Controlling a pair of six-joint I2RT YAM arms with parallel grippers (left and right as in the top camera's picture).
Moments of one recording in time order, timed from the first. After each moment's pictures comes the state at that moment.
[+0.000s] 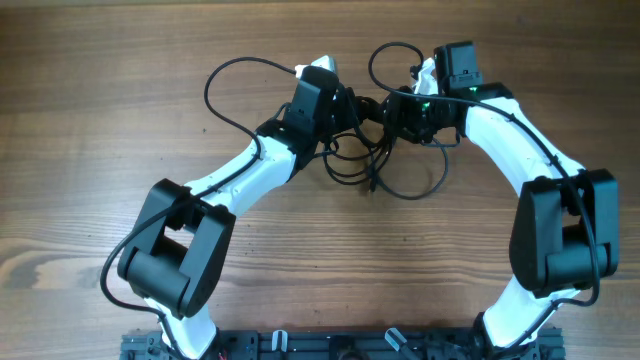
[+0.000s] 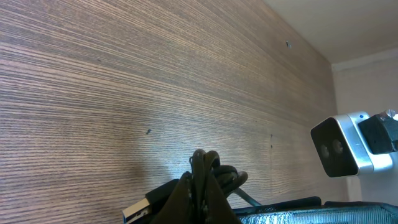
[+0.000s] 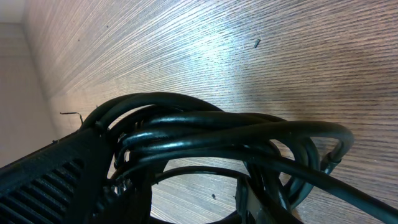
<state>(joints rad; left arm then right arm) -0.53 1.89 1.19 0.07 0.18 -0.83 0.17 1.90 1.32 -0.54 -0.61 0.58</state>
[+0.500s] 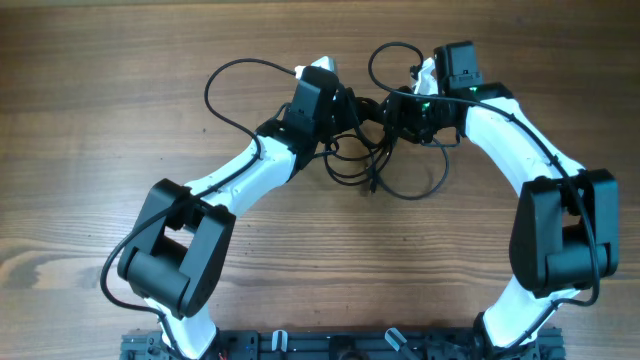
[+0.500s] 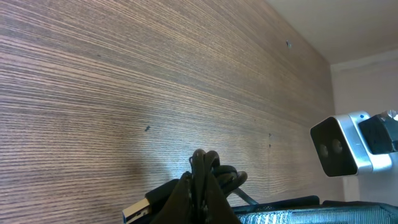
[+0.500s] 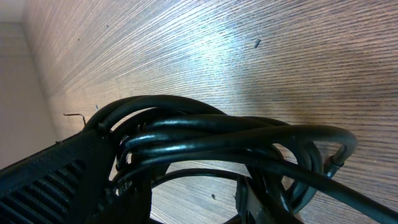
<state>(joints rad) -0.53 1.89 1.19 0.07 0.19 -0.85 0.17 1.90 1.32 -0.54 -0.61 0.58</state>
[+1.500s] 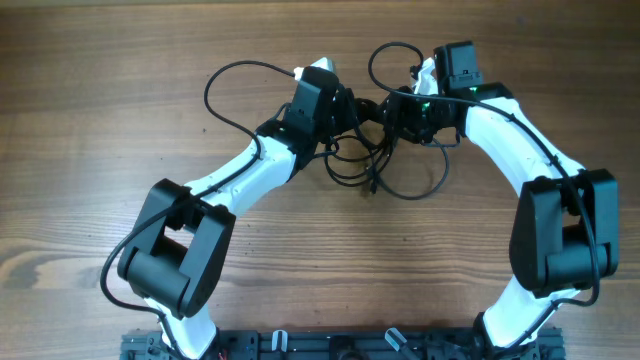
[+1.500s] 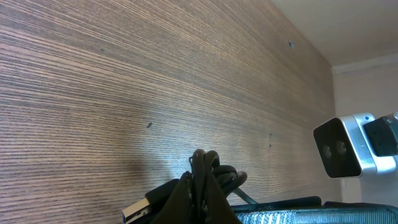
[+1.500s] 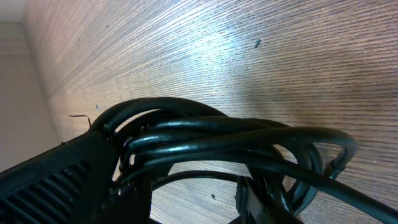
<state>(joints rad) -0.53 1.89 1.19 0.06 0.19 -0.88 0.17 1.90 1.32 -0.54 -0.61 0.57</state>
